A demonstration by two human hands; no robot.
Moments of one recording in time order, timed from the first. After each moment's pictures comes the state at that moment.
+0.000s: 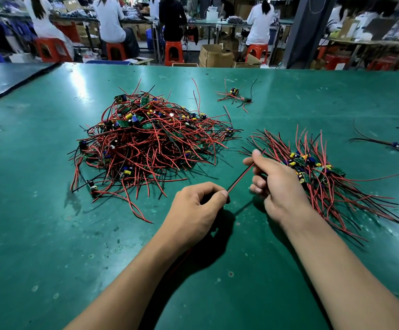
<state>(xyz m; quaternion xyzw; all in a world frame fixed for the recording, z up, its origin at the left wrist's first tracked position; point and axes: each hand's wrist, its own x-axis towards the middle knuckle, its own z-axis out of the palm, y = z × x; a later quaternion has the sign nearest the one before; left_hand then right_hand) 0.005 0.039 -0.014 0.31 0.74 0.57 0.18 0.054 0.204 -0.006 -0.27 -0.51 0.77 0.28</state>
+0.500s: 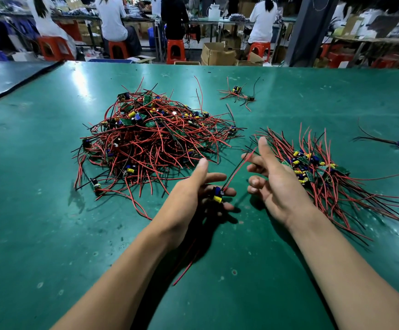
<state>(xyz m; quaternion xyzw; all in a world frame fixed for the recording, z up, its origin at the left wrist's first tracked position) -0.004 0.036 0.000 0.16 0.57 0.70 0.39 0.053 0.204 -0.009 -0.27 -0.52 0.77 0.25</state>
